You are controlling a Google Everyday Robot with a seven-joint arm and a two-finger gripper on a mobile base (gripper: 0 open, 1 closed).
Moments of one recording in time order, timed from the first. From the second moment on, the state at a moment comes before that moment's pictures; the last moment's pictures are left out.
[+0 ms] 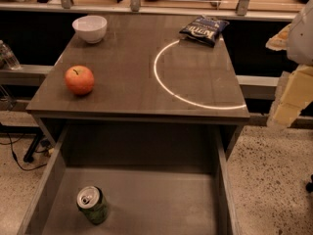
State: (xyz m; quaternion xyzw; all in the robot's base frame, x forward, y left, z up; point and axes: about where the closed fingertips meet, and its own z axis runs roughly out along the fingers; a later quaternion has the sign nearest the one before) arm 0.438 -0.217 0.976 -0.60 0.78 -0.03 0.16
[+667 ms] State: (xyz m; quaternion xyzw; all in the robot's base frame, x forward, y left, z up) arm 0.426 -0.178 0.907 -0.61 0.78 0.06 0.15
